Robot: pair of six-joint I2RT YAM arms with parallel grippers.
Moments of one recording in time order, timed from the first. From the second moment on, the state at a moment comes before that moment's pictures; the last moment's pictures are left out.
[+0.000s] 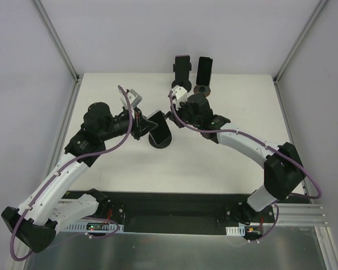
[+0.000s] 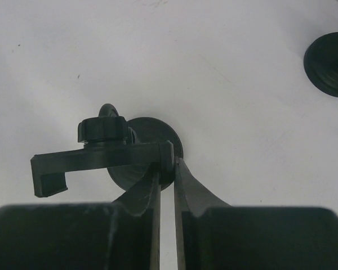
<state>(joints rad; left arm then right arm) -0.52 0.90 1.00 -0.30 0.41 -0.22 0.75 1.59 1.19 -0.03 -0.06 -0.04</state>
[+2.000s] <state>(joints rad) -0.55 1.23 1.03 -0.22 0.41 0.30 0.63 1.61 1.19 0.00 -0.47 -0.02</state>
